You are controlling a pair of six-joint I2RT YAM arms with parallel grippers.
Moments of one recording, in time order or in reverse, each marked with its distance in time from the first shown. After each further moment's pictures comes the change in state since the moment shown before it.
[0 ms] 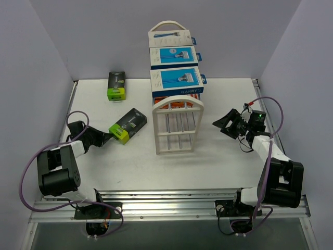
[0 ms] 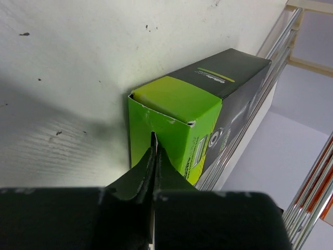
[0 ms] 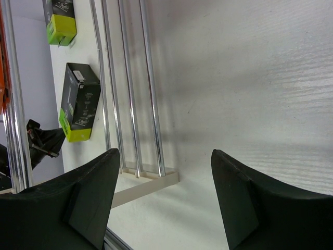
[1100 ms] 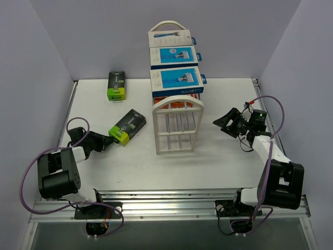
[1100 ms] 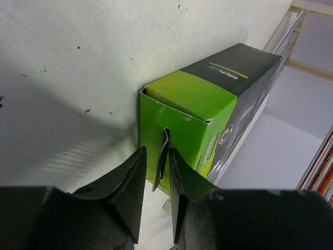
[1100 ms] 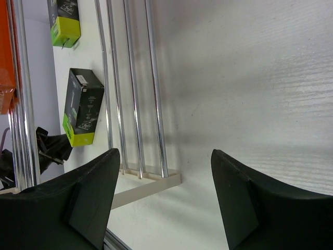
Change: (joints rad) left arm 0.018 -0.046 -0.094 0.040 0.011 -0.033; right arm 0.000 -0.016 0.005 -0.003 0.000 0.000
